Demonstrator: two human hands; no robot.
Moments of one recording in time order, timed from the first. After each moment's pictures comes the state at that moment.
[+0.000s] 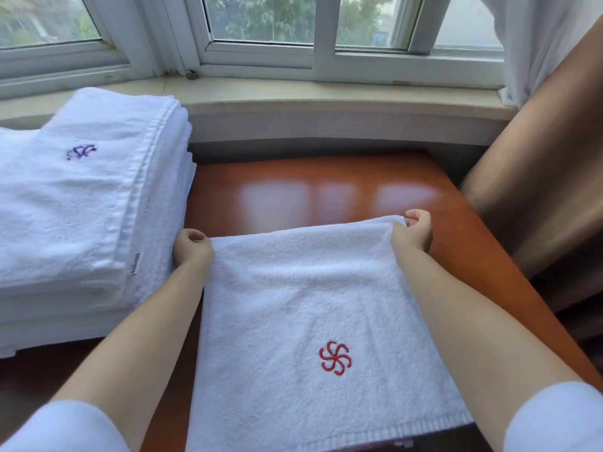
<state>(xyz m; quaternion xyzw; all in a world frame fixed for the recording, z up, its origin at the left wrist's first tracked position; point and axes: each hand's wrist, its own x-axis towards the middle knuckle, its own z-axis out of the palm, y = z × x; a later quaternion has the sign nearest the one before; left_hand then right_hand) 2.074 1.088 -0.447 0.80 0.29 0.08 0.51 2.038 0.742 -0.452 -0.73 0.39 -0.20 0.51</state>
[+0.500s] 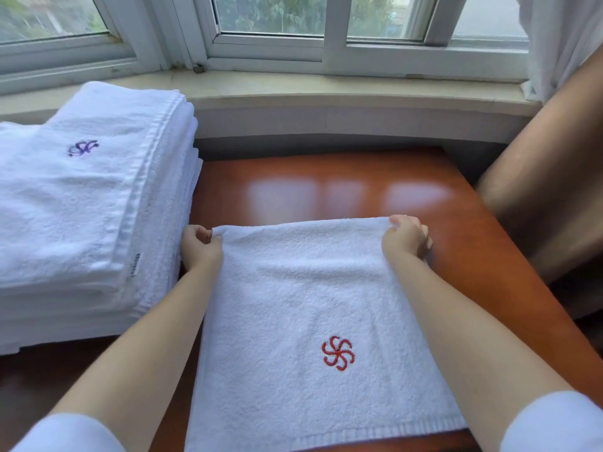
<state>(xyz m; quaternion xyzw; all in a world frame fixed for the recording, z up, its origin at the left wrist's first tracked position) 2.072 1.087 -0.460 0.81 0.24 0.12 0.52 2.050 0.758 -0.473 -0.86 0.37 -0.14 0.33</state>
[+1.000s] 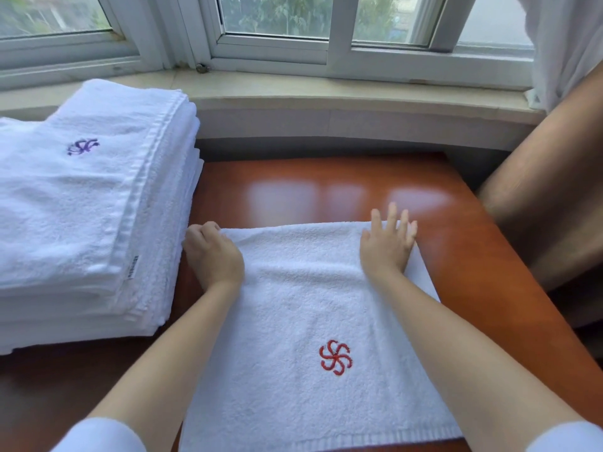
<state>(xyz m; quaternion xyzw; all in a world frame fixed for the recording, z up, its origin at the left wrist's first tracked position) 2.064 1.062 -0.473 0.92 0.14 0.23 0.27 2.051 0.797 -0.470 -0.97 0.22 -0.07 0.03</state>
